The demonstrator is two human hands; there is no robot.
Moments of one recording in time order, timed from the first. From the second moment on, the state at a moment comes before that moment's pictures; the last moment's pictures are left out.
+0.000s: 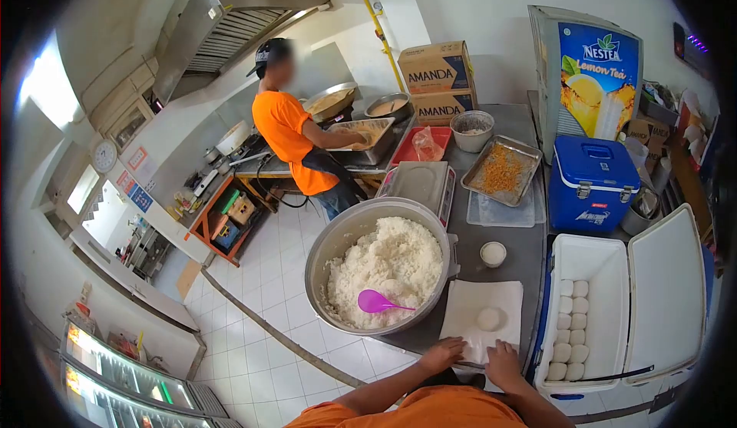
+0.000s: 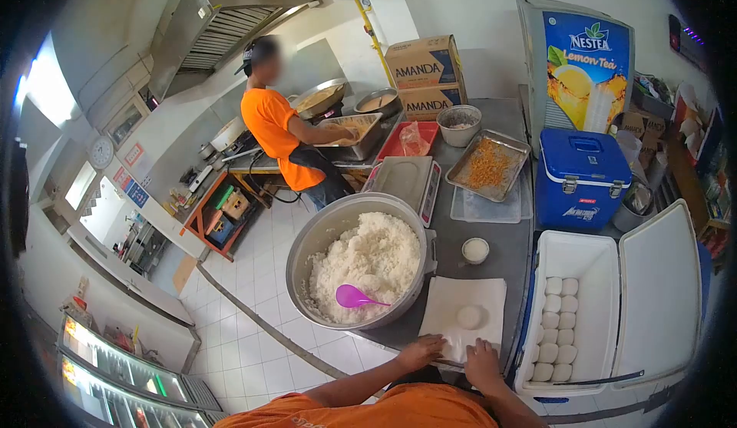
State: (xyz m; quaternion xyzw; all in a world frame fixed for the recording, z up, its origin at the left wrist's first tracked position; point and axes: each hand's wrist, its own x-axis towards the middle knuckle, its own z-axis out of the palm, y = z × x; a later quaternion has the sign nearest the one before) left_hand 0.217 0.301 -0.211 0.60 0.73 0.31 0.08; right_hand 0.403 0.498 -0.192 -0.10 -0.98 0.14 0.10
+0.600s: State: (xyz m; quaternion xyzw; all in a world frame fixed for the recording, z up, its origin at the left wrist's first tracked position) left_hand 0.202 0.319 -0.168 0.53 0.78 0.28 0.19; right_hand 0.391 0.524 -0.177 -0.16 -0.92 0.34 0.13
